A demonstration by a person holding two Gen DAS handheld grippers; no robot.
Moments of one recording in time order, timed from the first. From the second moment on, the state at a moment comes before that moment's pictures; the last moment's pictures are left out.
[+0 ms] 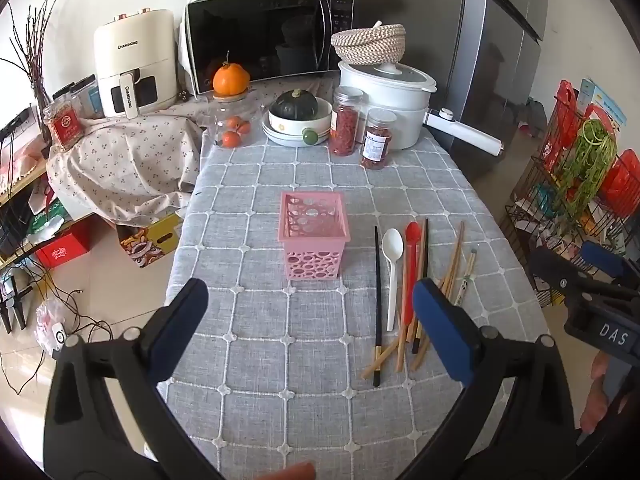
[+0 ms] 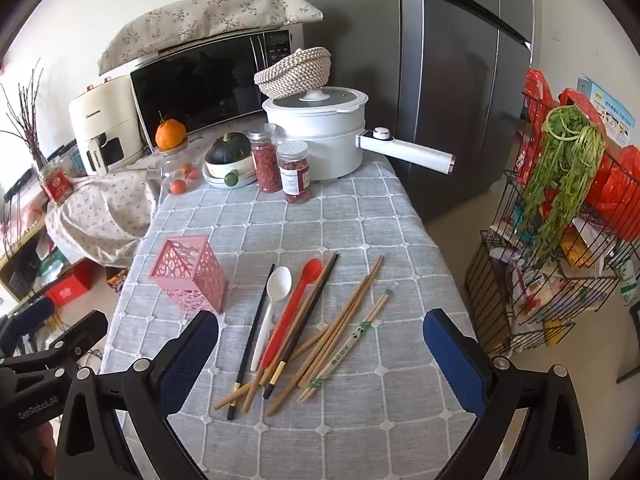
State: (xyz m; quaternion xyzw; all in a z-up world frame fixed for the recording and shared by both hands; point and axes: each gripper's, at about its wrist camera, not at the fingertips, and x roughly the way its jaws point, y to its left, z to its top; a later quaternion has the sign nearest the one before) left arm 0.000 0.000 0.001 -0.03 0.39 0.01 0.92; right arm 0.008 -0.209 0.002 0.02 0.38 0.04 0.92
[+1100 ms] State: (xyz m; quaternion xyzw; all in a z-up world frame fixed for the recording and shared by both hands) left arm -0.001 -0.005 0.006 -0.03 0.39 0.01 0.92; right arm 0.011 -0.210 -0.004 0.02 0.39 0.03 0.92
